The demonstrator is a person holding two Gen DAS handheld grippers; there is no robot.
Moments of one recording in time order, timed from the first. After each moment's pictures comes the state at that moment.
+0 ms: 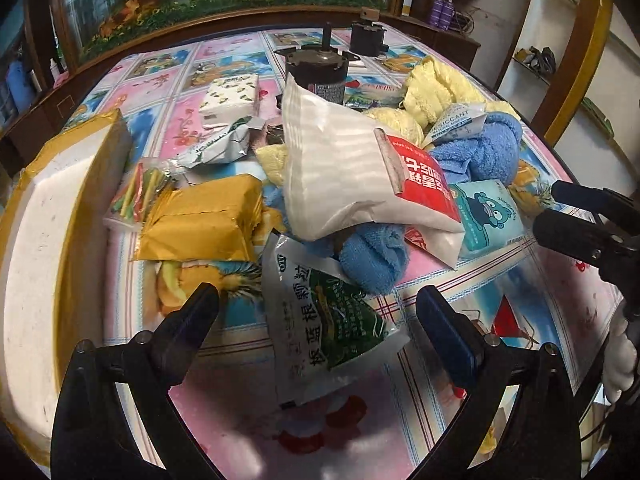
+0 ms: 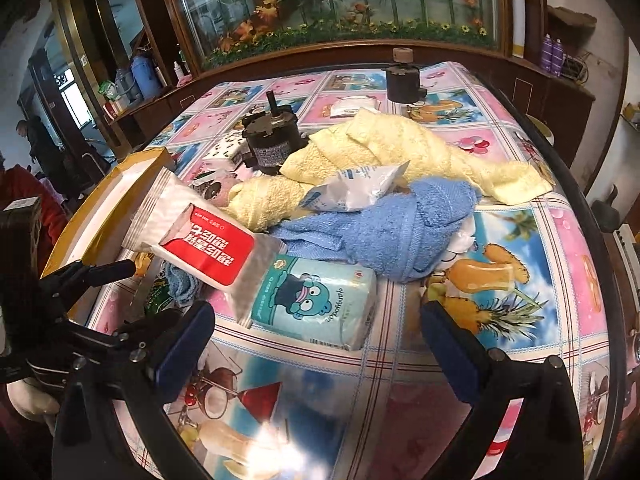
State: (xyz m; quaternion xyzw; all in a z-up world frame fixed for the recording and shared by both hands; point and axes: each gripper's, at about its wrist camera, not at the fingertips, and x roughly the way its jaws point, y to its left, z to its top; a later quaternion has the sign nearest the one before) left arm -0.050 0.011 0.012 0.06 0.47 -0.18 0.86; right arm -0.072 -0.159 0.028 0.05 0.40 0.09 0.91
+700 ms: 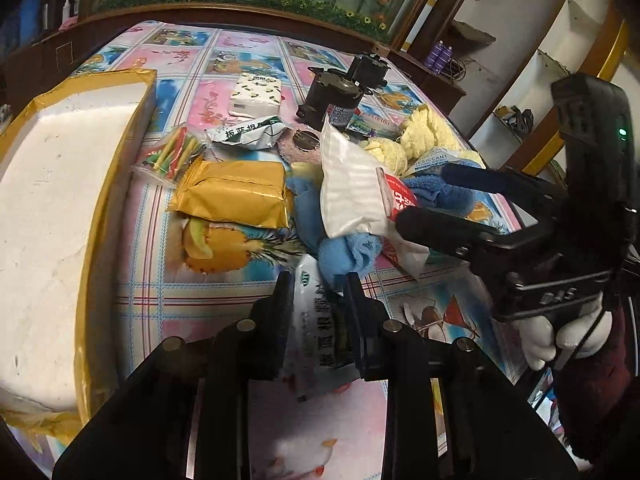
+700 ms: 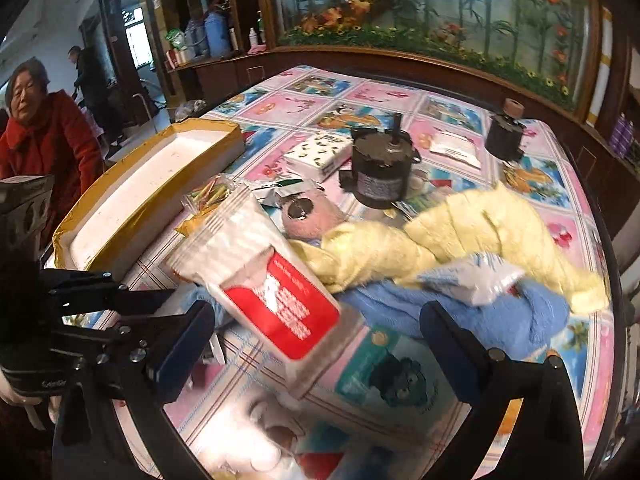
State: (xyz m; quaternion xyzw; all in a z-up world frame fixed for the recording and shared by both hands) left arm -0.077 0.072 0.034 -0.08 0.45 -0.22 0.86; right arm -0.032 -0.077 0.042 -0.07 0.39 0.20 0.89
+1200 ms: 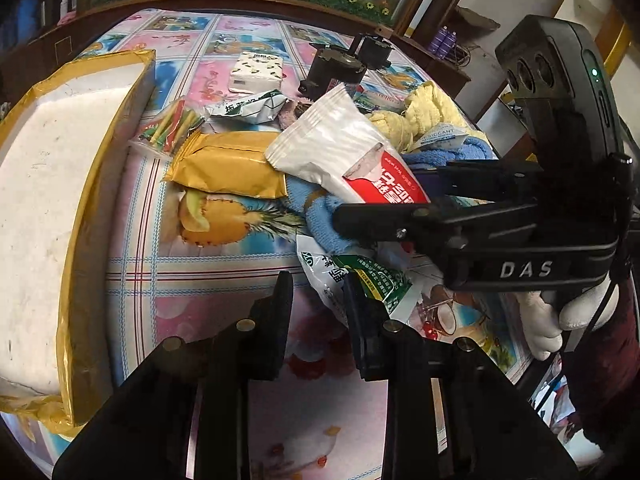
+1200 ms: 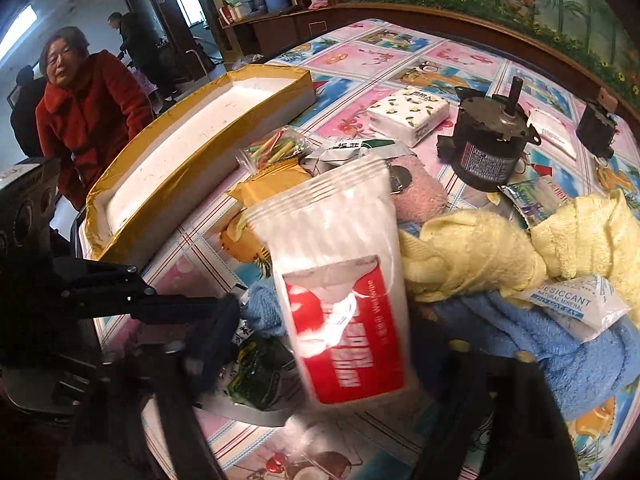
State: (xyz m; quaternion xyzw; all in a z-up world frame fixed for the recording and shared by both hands) left arm -0.081 0.067 0.019 -0.06 0.48 -0.21 0.85; right arm -0.009 -0.042 0.014 -0.06 0.47 0.31 0.83
